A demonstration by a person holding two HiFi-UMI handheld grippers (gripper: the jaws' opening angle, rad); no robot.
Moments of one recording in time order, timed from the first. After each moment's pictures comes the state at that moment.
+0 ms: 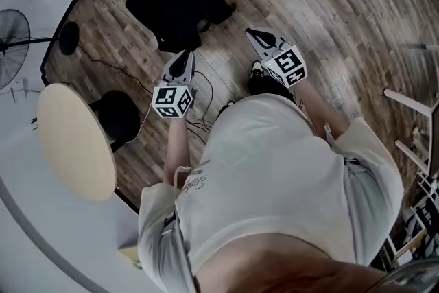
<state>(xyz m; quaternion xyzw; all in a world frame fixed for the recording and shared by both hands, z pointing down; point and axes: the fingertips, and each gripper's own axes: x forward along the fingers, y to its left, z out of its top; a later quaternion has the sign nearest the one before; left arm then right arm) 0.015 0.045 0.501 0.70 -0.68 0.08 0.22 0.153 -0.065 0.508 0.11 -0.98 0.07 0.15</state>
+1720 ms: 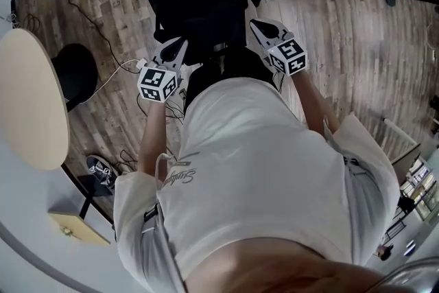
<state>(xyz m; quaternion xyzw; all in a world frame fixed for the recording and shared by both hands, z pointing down) -0.171 -0.018 0.590 0.63 -0.72 0.02 0.29 -0.075 -0.195 0.589 -0.07 -0.95 0.07 0.28</state>
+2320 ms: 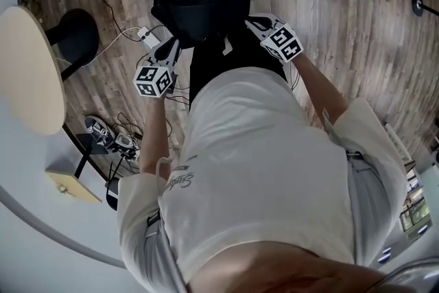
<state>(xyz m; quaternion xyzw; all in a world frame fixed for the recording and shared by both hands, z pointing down) -0.145 0.001 0.665 0.50 -0.75 0.01 0.43 -0.052 -0.202 0.707 -0.24 -0.89 0.08 0.37</state>
